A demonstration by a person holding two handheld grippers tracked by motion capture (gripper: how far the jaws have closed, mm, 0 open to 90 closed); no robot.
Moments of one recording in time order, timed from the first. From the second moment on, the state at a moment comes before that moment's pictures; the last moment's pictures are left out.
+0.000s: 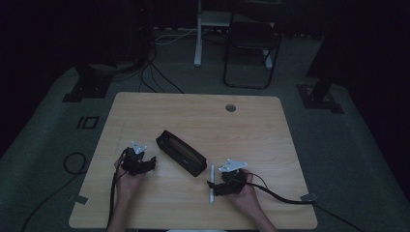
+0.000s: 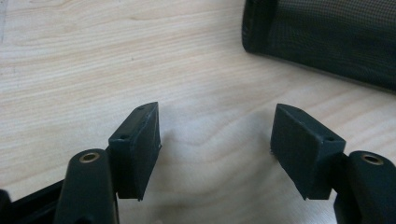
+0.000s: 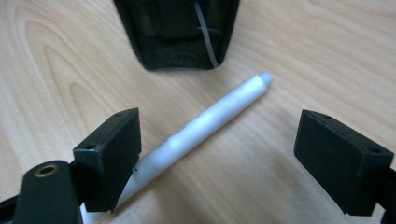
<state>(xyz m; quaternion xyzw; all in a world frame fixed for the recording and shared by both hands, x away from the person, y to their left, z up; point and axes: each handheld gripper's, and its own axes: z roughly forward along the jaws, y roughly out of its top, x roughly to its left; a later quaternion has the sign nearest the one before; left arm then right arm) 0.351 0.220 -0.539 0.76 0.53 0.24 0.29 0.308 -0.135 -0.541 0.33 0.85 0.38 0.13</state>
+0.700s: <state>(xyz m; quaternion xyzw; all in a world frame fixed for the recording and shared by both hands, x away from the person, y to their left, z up) 0.338 0.219 -0.542 0.76 0.53 0.23 0.30 0.308 -0.126 -0.548 0.34 0.85 0.38 0.12</state>
